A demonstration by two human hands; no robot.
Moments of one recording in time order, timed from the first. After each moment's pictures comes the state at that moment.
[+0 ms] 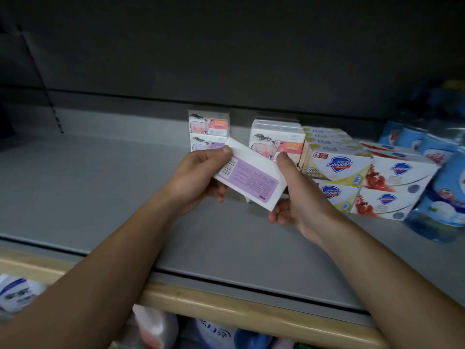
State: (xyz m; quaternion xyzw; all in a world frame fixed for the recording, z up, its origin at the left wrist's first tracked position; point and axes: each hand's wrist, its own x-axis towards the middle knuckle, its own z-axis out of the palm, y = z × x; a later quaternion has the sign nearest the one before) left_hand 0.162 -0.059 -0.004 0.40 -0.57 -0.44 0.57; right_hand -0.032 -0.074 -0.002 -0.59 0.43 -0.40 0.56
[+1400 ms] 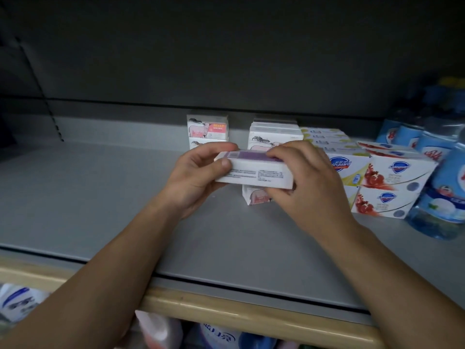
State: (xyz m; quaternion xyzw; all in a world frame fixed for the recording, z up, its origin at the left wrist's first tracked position) left_hand 0.160 -0.058 -0.003 0.31 -0.53 -0.47 0.64; right_hand -0.047 -0.073 0.000 -0.81 0.34 -0.47 -0.10
